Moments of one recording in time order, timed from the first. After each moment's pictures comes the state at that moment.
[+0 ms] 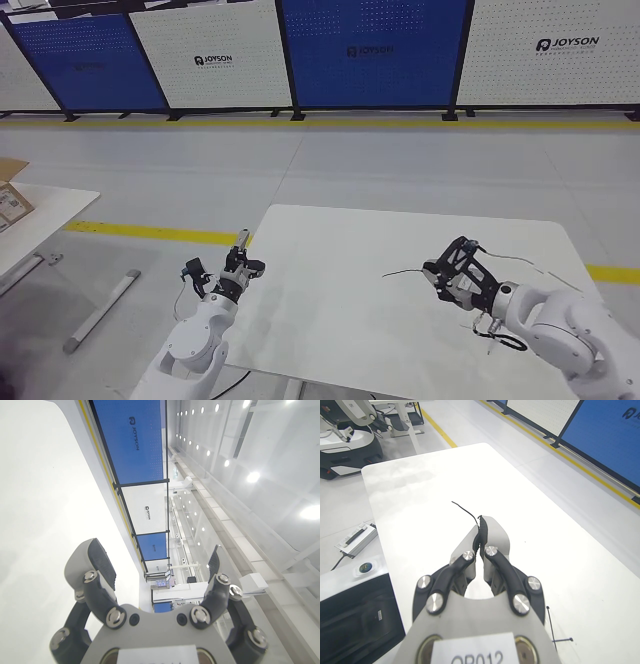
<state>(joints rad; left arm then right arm) 1.73 -1.15 -1.60 -1.80 -0.42 0.00 0.00 -0.98 -0.80 0.84 -1.79 -0.73 -0.34 0.50</state>
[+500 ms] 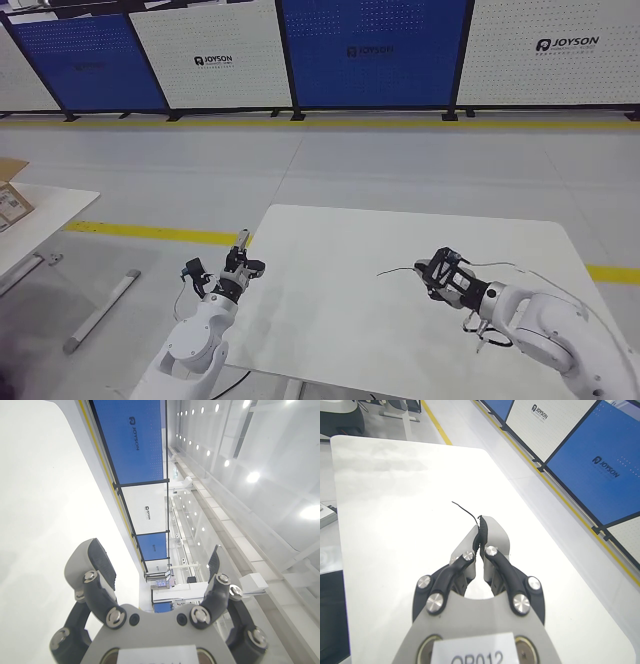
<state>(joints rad) 1.73 -1.15 -1.60 -1.80 -0.42 0.00 0.00 -0.84 -0.78 0.62 -1.71 -0.90 -0.34 0.27</state>
